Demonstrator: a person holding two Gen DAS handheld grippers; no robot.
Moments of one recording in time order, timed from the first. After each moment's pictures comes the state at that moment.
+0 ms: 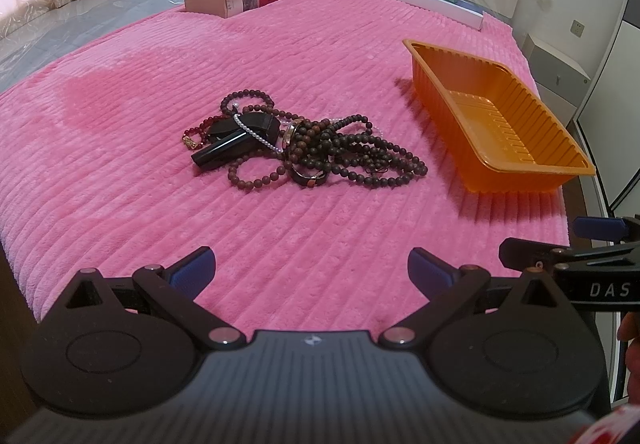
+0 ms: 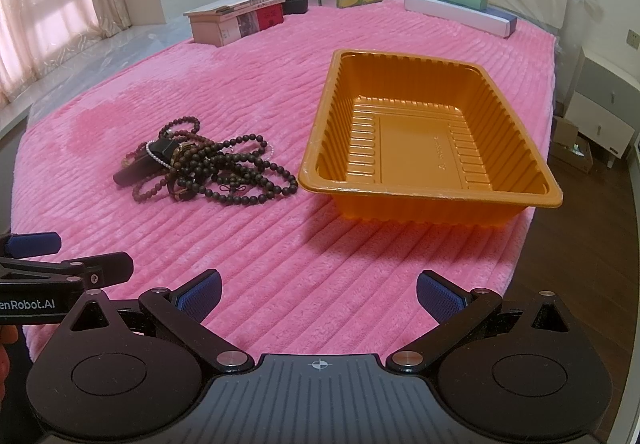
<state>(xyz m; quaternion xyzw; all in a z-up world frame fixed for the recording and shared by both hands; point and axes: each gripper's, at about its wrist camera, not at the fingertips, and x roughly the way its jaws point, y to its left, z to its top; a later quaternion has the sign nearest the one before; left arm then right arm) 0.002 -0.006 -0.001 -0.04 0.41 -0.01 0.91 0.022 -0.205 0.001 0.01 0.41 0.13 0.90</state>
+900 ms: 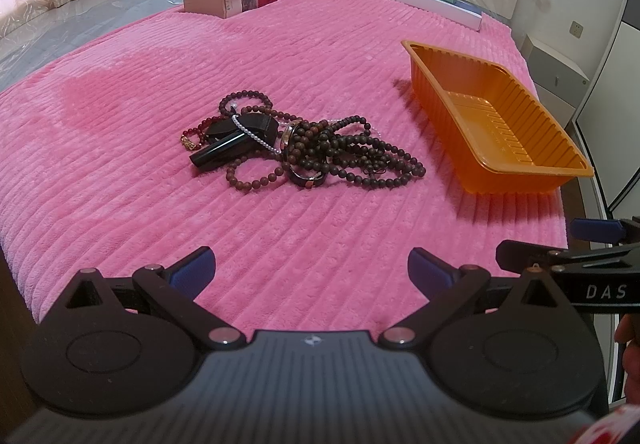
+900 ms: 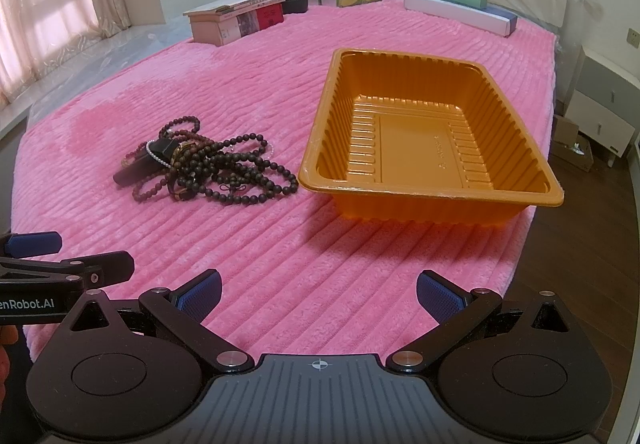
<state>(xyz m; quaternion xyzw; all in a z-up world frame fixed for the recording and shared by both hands) 0.002 -0.007 -0.001 -0.04 0.41 -0.01 0.91 0.024 -0.205 0.000 0.01 0.41 0.14 0.90</state>
